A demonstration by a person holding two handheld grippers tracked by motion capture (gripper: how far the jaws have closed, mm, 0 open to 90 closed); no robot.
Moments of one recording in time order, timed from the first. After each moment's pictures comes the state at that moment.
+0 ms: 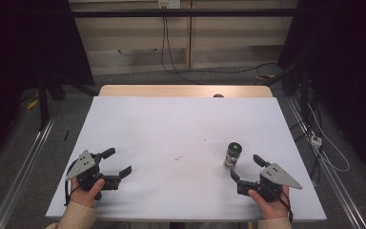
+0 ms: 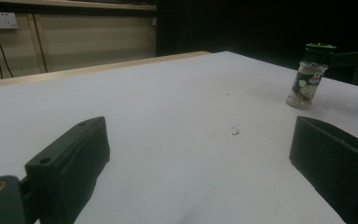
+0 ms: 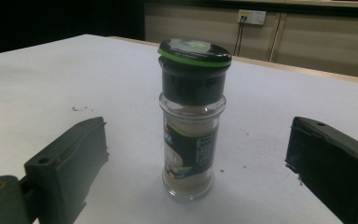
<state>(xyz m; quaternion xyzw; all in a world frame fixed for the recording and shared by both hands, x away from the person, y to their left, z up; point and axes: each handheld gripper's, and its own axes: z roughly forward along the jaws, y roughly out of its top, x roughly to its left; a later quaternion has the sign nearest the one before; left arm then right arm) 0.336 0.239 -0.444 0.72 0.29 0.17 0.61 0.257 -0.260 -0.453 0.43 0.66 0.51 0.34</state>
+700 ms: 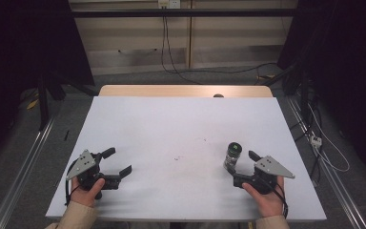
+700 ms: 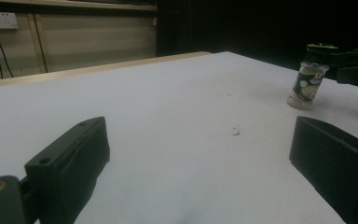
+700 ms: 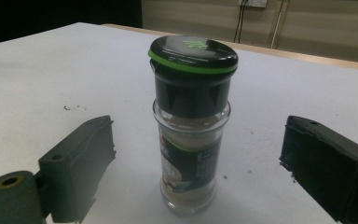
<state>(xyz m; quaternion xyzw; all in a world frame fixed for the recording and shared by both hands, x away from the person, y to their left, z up) 0.337 0.238 -0.444 0.72 0.29 0.17 0.61 0.277 -0.252 -0.449 0.46 0.67 0.49 0.31</state>
